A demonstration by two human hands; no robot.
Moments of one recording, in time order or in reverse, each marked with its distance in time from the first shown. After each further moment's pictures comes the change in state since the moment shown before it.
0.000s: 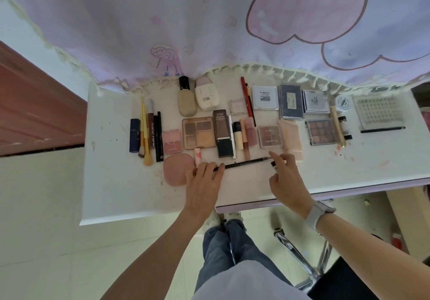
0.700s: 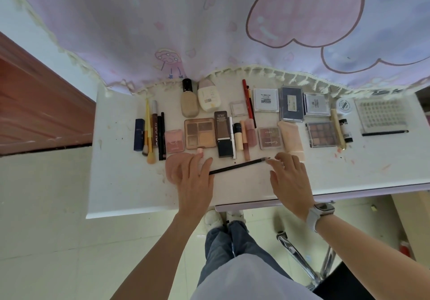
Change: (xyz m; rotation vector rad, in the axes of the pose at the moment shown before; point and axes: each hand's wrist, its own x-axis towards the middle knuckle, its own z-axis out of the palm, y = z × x) left_hand -0.008 -0.006 -0.001 -0.094 0.165 -0.229; right_hand -0.002 0.009 -0.007 -0.360 0.248 -0.317
